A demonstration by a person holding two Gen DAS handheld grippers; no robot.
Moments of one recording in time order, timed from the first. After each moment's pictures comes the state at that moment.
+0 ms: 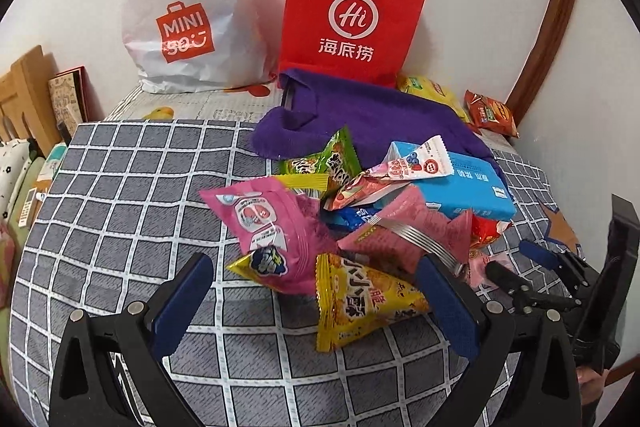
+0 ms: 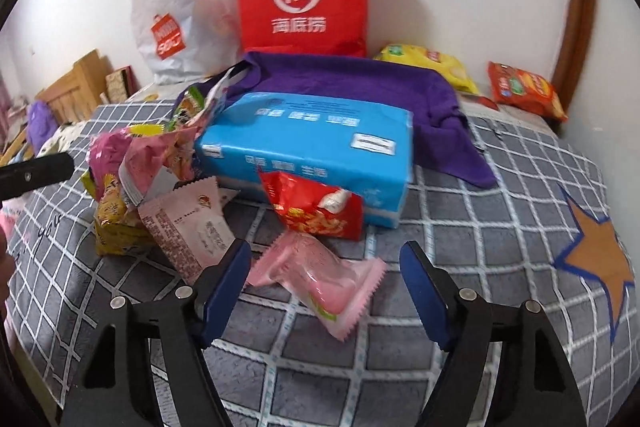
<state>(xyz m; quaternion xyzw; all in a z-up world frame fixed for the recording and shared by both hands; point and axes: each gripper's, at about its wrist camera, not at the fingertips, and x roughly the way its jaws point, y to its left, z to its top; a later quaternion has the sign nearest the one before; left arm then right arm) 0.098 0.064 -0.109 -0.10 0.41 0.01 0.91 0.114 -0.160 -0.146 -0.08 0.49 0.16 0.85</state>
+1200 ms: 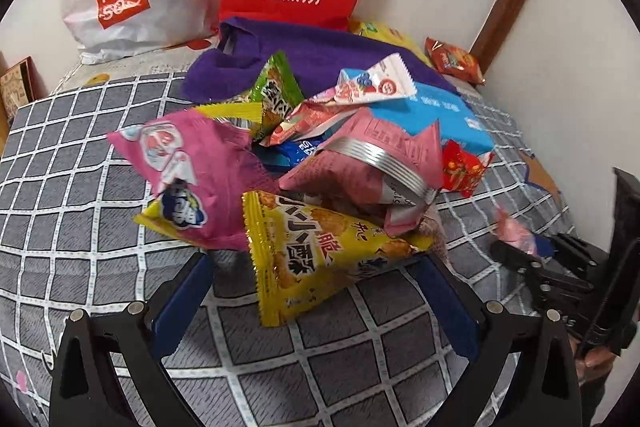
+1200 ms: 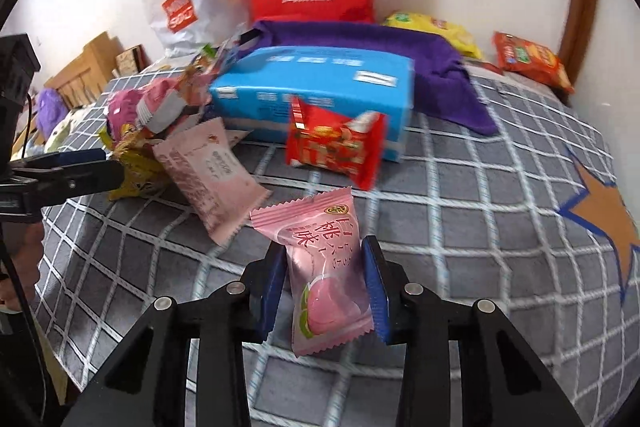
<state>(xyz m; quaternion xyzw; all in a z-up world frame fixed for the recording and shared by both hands) 0.104 0.033 -0.153 -0.08 0.46 -0.07 0.88 0.078 -0.191 -0.150 -0.06 0.53 0.15 0.83</state>
